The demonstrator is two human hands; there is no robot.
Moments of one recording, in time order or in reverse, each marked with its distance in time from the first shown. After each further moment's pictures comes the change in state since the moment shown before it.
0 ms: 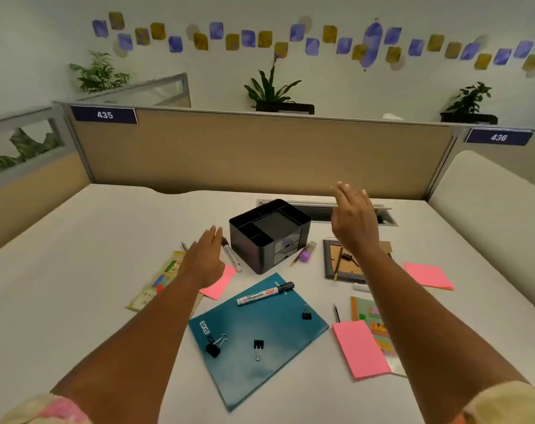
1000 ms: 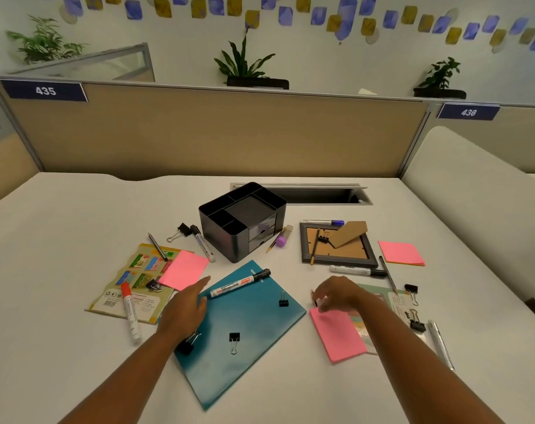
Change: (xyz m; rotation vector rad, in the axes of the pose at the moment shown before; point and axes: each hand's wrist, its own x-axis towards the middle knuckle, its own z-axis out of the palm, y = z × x) left_hand -0.055 0.006 0.081 -0.439 -0.131 -0.103; right_hand -0.119 0.054 0.038 0.134 -1.109 0.225
